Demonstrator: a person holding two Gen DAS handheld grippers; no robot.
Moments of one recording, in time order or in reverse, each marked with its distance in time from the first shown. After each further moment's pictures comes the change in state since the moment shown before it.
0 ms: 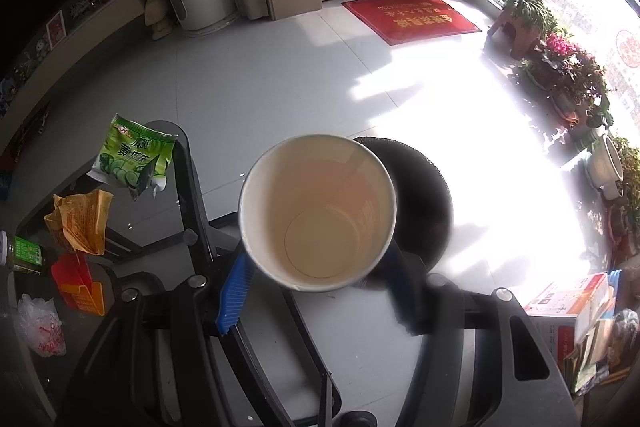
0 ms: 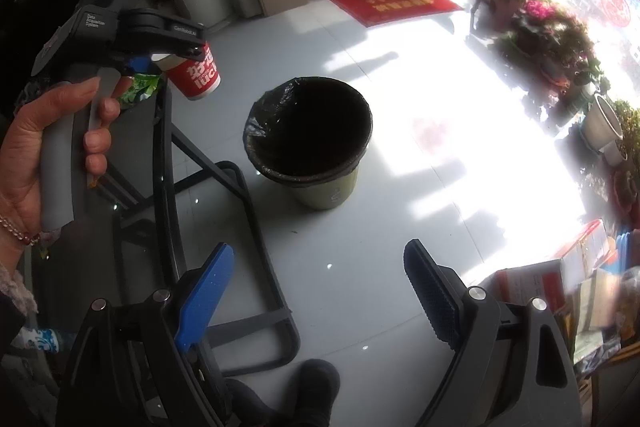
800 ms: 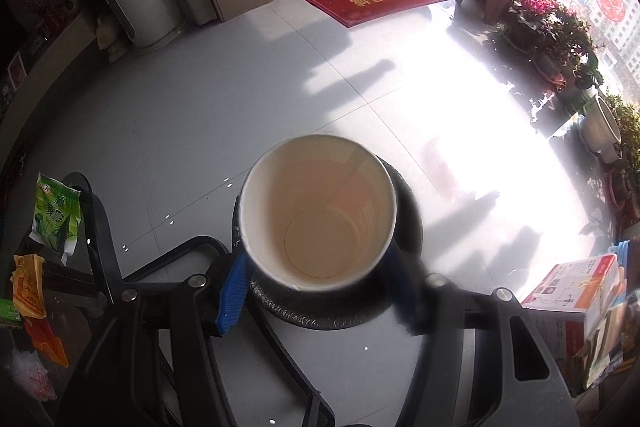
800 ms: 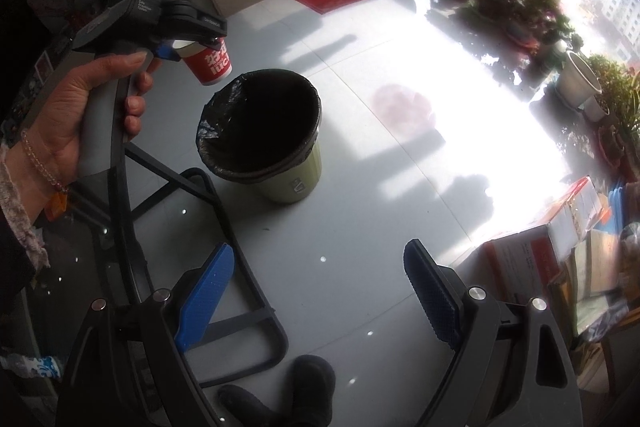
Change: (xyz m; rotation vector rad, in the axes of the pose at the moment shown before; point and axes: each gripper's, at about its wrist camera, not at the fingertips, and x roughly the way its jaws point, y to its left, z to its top) left arm 0.082 -0.096 0.036 0.145 0.044 -0.031; right arm 0.017 -0.055 -0.012 0.136 0.028 -0.056
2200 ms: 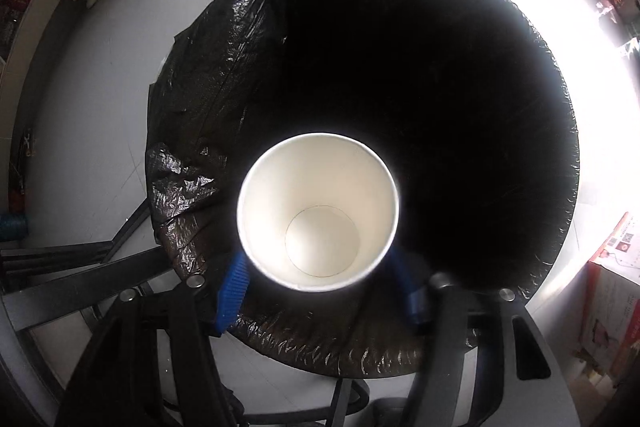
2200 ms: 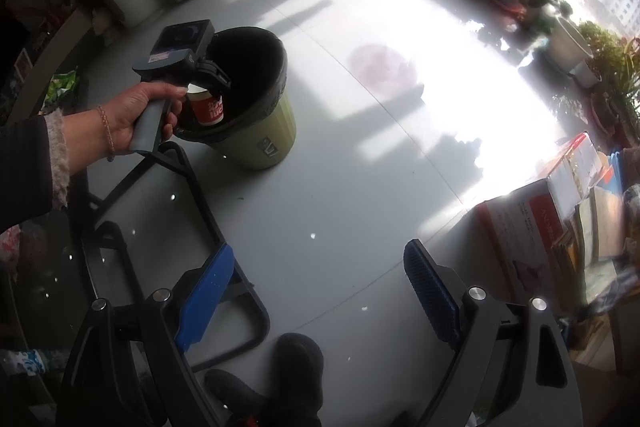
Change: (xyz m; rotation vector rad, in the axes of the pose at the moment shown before) left arm 0.220 0.000 -0.051 0.063 0.367 0.131; right arm 0.042 -0.028 -0.033 0.045 0.088 -0.042
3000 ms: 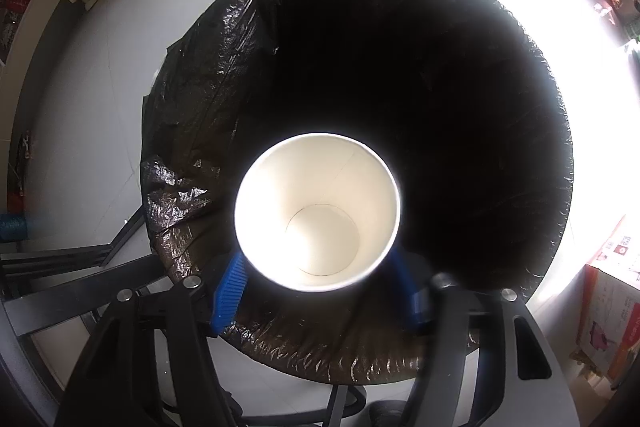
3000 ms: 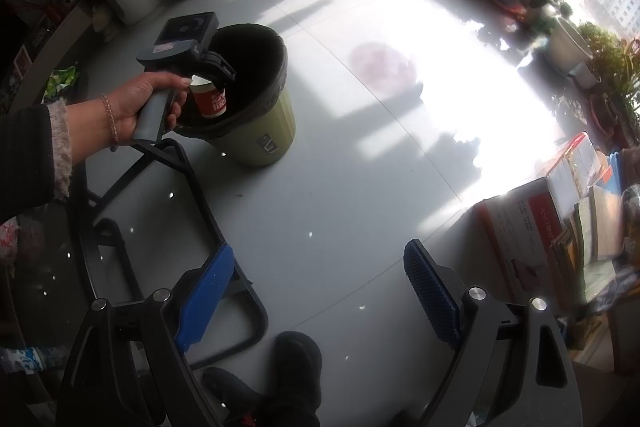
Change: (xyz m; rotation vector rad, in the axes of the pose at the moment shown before) left arm -0.006 -0.013 0.004 0.002 -0.005 -0.003; right arm 0.002 0.004 -0.009 -0.004 0.003 -0.008
